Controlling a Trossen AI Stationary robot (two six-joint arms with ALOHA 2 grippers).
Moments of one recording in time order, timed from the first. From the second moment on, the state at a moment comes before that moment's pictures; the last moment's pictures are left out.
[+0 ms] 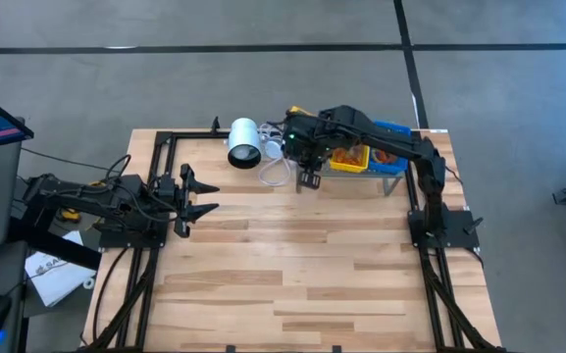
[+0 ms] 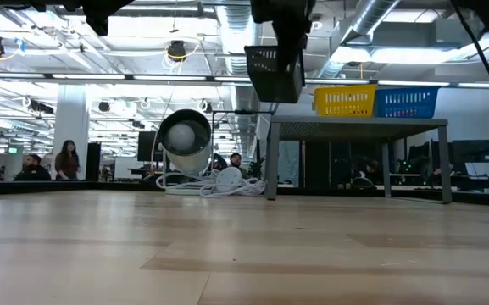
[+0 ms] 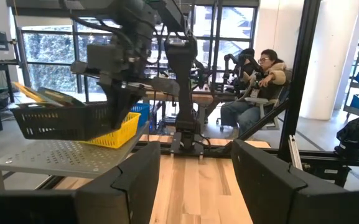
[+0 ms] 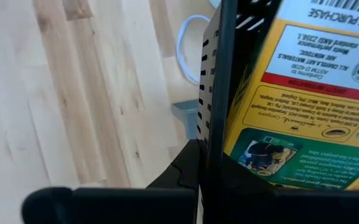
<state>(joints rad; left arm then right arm) -0.15 0.48 0.40 0.22 -0.24 -0.01 -0.23 1.99 2.22 -1.47 0.12 -0.07</state>
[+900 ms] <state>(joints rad) -0.15 0.48 0.40 0.22 -0.24 -0.01 -0.30 1.99 2.16 -1.47 -0.01 -0.11</state>
